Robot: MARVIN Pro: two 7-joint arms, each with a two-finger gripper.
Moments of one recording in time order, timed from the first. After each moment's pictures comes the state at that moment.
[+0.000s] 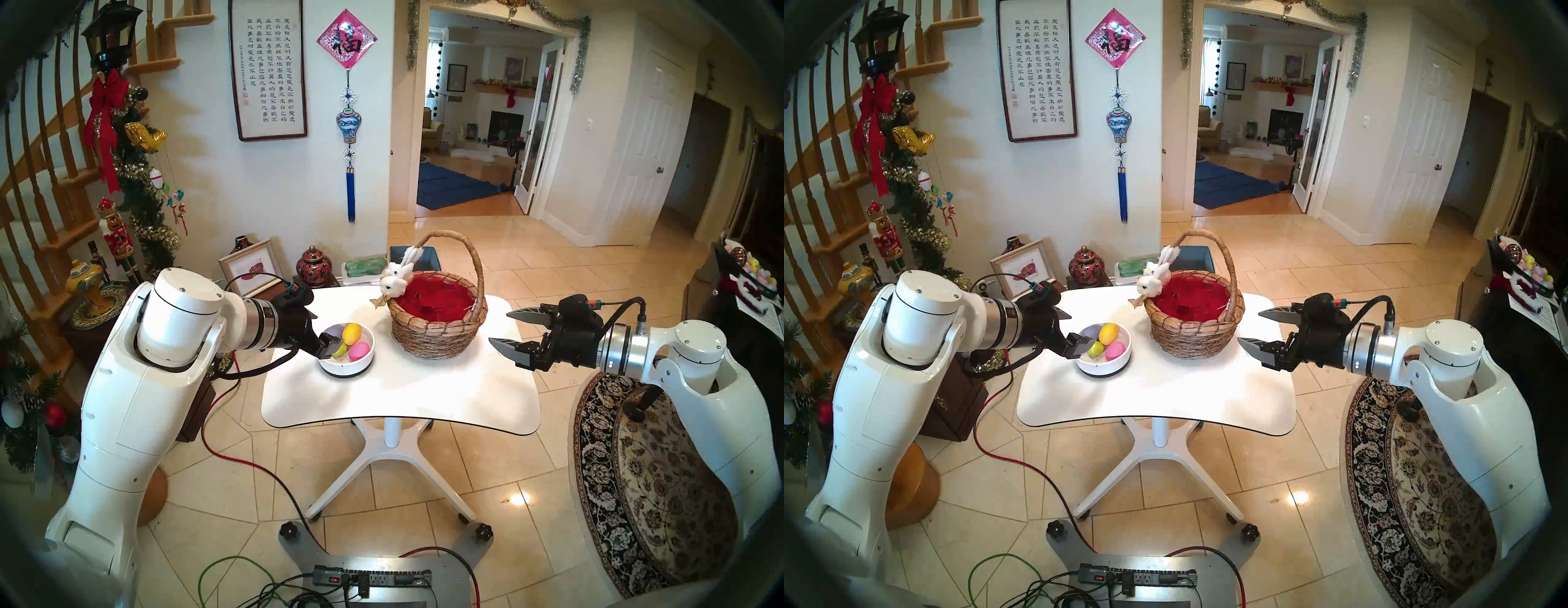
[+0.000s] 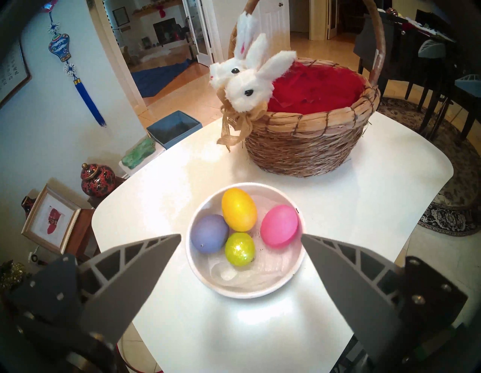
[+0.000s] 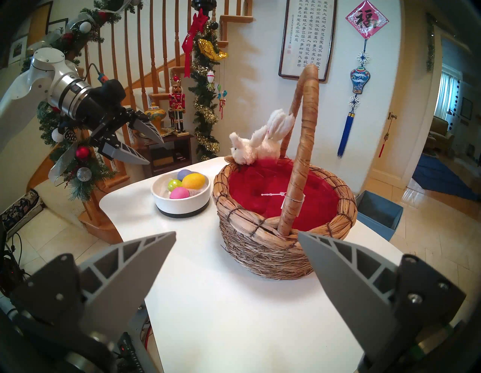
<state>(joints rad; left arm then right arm) 1.40 -1.04 -1.50 -1.98 0.09 0.96 -0.86 -1.77 -0.65 1.72 -1.86 0.68 0.30 0.79</state>
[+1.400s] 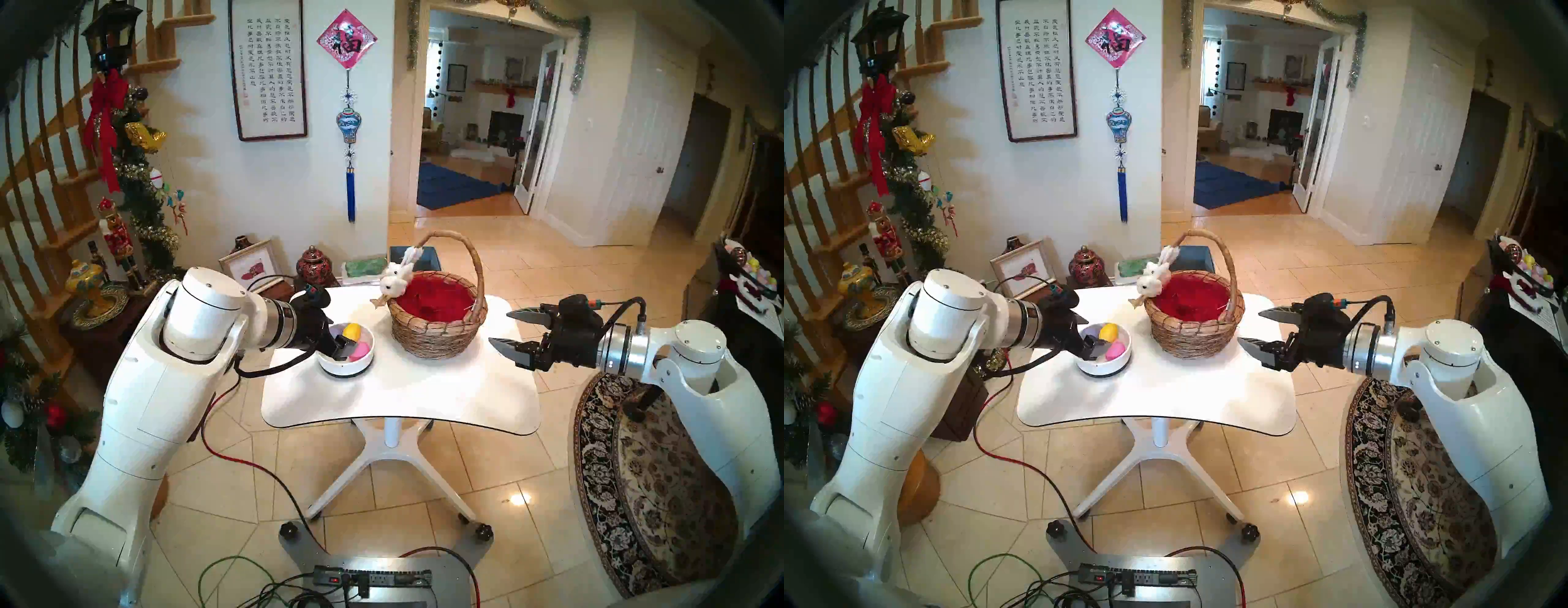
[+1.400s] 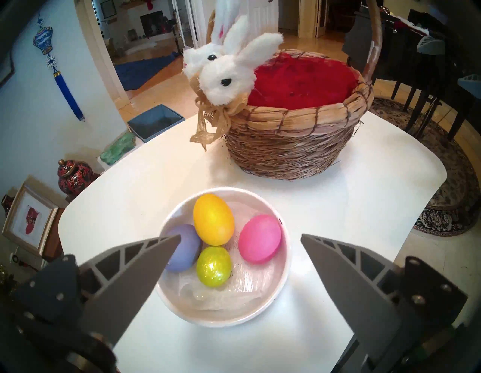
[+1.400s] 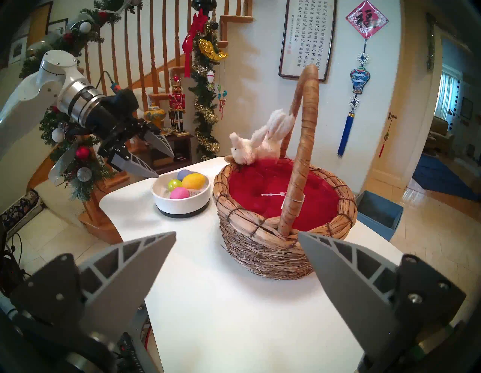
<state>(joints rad) 1.32 -1.07 -1.41 -1.88 0.07 0.96 -0.86 -1.77 -0.65 1.72 -1.86 0.68 0.30 0.79</state>
